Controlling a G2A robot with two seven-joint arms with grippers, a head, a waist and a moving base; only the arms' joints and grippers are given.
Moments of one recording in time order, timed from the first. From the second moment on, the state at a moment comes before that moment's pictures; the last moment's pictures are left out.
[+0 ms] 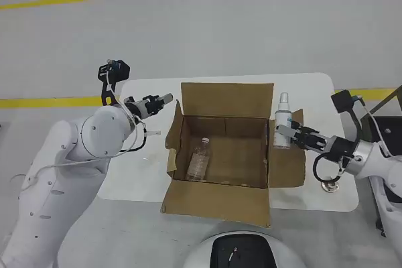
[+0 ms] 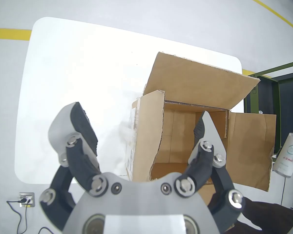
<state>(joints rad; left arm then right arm) 0.42 -0.85 -0.92 -1.80 0.49 0.62 -1.00 -1.26 -1.23 1.67 -2.02 -0.14 0.06 1.01</state>
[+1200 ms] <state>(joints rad) 0.49 -0.82 -1.03 -1.75 0.58 0.65 -1.04 -0.99 -1.28 0.96 -1.81 -0.71 0.61 0.90</state>
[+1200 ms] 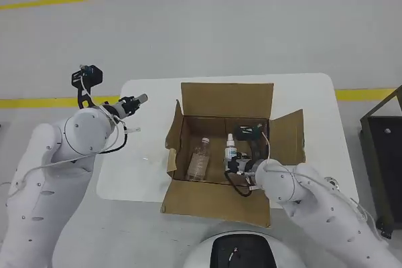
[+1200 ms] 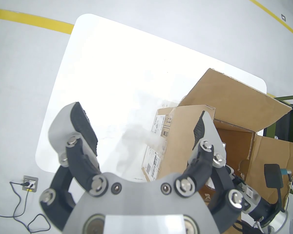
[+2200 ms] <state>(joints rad) 0.49 -0.82 -1.03 -1.75 0.58 0.65 -1.04 -0.80 -1.41 0.77 -1.45 -0.49 0.85 0.73</state>
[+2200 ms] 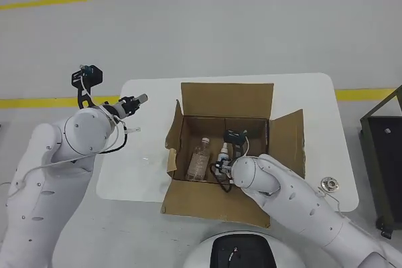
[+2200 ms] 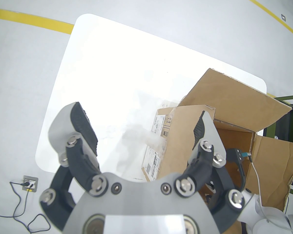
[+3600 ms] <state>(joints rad) 0.49 -0.82 -1.03 -1.75 0.58 0.65 -1.04 -1.09 -1.28 1.21 -2.12 -0.95 0.63 0.88</state>
